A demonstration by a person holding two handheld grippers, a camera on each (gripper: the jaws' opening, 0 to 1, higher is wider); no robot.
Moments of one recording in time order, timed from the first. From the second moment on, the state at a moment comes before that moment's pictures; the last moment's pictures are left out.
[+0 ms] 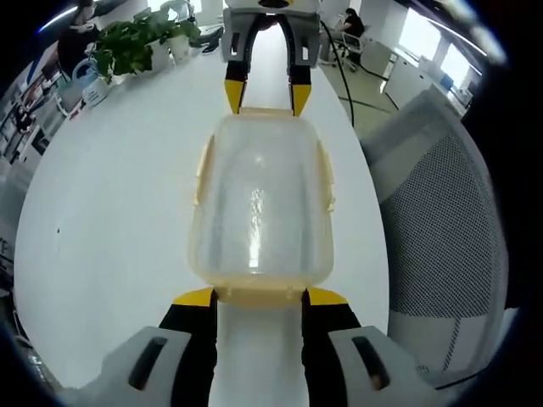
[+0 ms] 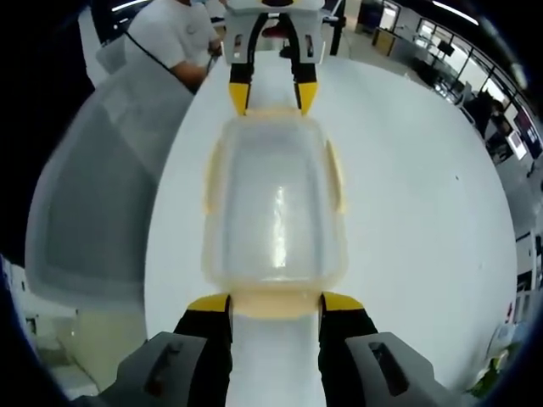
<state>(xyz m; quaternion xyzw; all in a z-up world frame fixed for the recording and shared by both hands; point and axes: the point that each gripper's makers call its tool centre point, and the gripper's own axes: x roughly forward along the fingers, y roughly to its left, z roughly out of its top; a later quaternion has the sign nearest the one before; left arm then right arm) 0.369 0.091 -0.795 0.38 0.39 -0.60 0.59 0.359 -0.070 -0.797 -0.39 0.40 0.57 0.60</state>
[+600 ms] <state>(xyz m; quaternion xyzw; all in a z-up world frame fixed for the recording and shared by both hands) 0.369 0.090 -0.796 0.39 0.38 -0.59 0.59 0.358 -0.070 -0.797 -0.39 0.39 0.57 0.60</state>
